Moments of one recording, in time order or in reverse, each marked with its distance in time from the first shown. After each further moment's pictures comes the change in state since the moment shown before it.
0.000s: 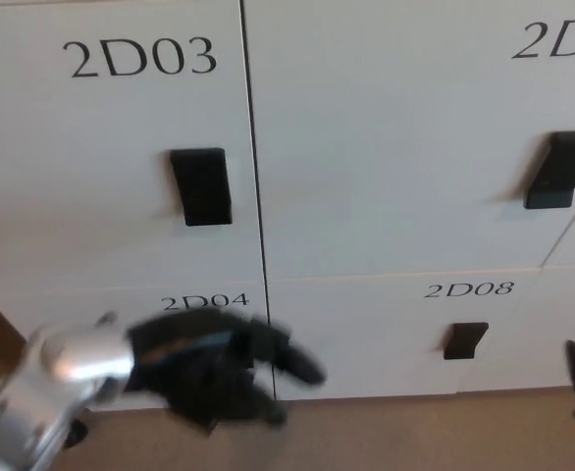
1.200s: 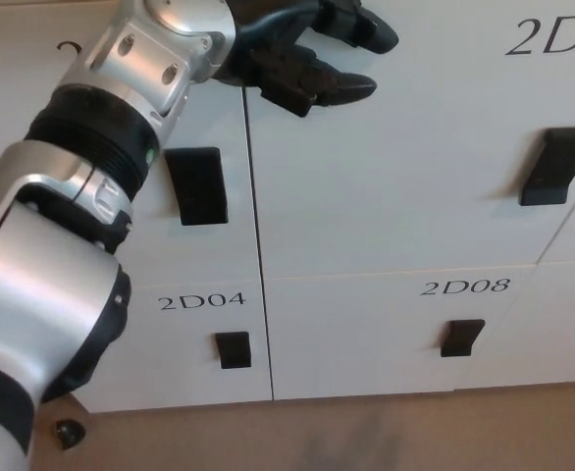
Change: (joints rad) left_arm -1.081 -0.329 0.001 0.942 0.068 0.027 0.081; right_arm 0.143 -0.030 -0.329 0.119 0.030 -0.024 -0.103
